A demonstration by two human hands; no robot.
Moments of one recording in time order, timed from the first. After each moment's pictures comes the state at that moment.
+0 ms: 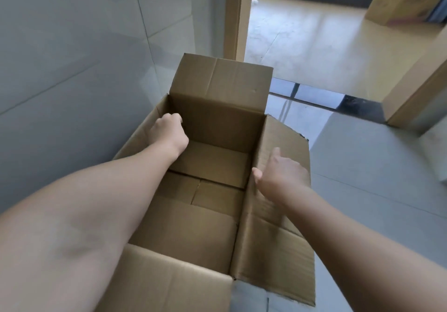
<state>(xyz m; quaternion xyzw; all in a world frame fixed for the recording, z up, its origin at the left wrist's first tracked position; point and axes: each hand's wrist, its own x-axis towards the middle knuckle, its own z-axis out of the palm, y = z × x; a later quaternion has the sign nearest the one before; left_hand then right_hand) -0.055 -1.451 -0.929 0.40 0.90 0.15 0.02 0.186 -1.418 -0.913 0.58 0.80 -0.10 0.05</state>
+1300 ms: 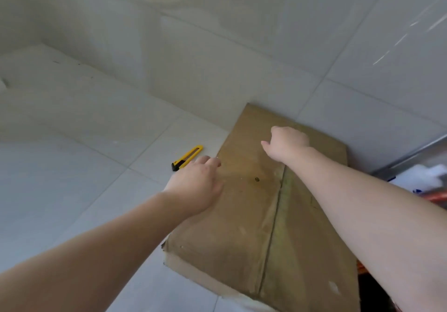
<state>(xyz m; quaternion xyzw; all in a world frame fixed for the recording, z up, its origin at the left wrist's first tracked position) 0.869 -1.712 -0.923 0.96 0.12 0.01 0.24 1.059 -1.843 -0.882 0.97 0.23 -0.01 0.13</state>
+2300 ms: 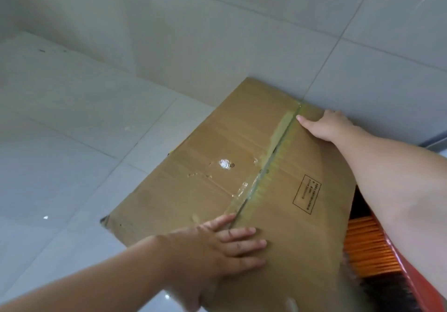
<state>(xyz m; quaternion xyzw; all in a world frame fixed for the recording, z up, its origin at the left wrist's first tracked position) 0.847 -1.747 -0.964 0.91 -0.36 -0.20 0.03 1.199 -1.926 -0.949 0.99 0.02 -0.10 0.02</state>
